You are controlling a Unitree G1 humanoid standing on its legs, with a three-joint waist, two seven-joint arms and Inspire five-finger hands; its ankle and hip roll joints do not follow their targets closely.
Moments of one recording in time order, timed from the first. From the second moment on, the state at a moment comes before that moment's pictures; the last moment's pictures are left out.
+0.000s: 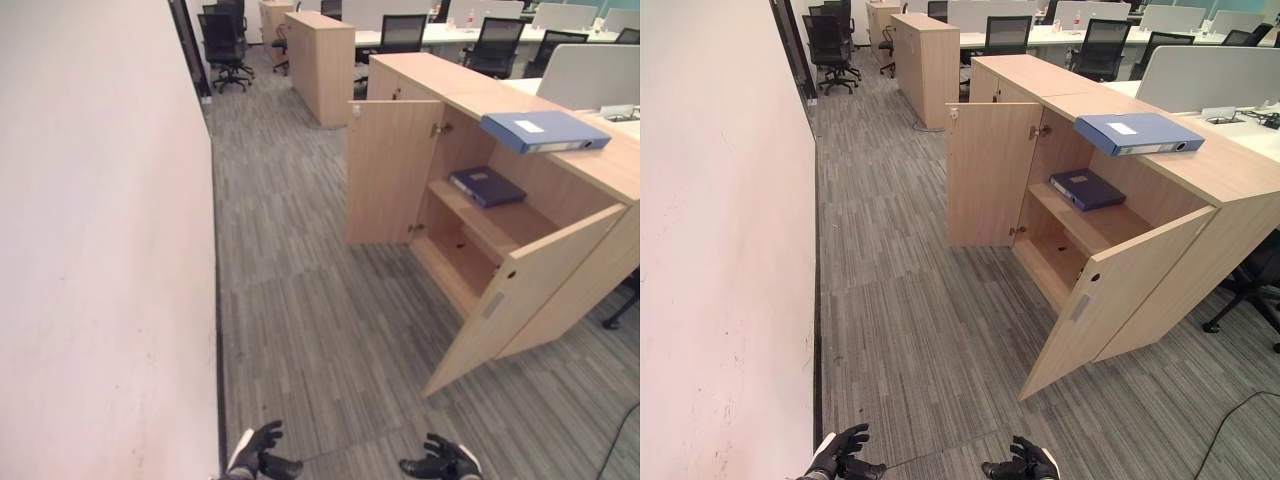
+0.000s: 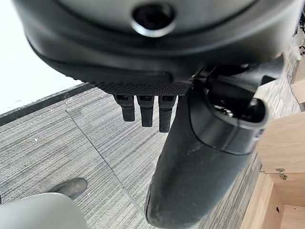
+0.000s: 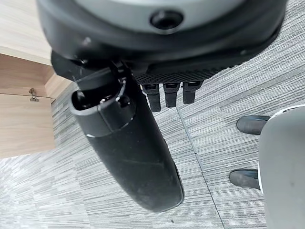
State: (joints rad) left arm 0.11 0.23 -0.25 0.94 0.01 -0.16 0.08; right arm 0.11 -0.20 0.22 0.95 0.34 -0.07 -0.01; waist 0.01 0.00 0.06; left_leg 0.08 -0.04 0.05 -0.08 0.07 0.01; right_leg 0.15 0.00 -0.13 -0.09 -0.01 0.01
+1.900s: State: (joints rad) left arm -0.03 0.25 -0.09 1.08 -0.27 -0.17 0.04; right arm 0.00 -0.20 0.14 1.10 0.32 -0.06 -0.01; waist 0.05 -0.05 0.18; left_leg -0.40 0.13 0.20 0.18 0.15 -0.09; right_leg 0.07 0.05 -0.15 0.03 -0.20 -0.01
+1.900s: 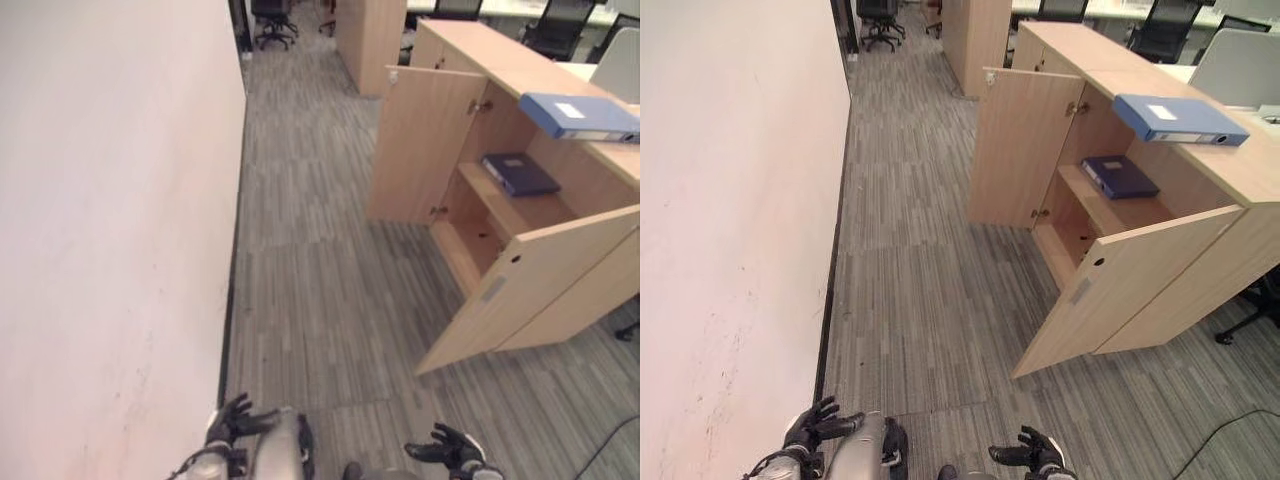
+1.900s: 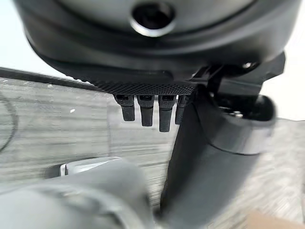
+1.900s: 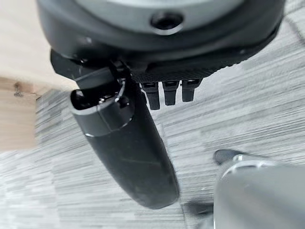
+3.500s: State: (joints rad) left arm 0.06 0.21 -0.15 1.14 -0.18 -0.15 0.05; right arm -0.09 -0.14 0.14 1.07 0.28 -0.07 0.00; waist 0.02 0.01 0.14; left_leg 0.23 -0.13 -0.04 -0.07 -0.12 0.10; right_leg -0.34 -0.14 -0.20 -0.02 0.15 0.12
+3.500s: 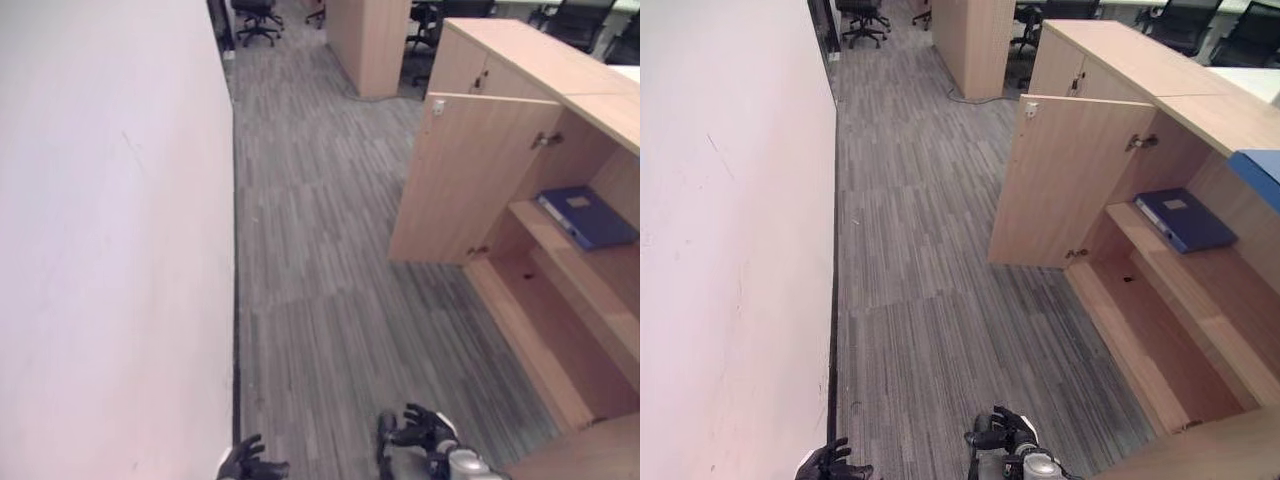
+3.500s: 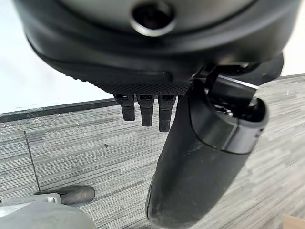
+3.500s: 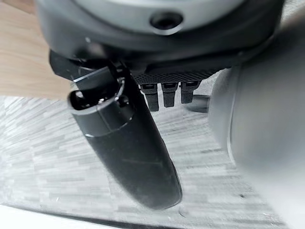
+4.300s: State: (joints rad) left arm -0.01 0.17 -0.23 1.10 -0.11 -0.17 0.04; right arm 0.02 -0.27 0.08 1.14 0.38 -0.06 -0.03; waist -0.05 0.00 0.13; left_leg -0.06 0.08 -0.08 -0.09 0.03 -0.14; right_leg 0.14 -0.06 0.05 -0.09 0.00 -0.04
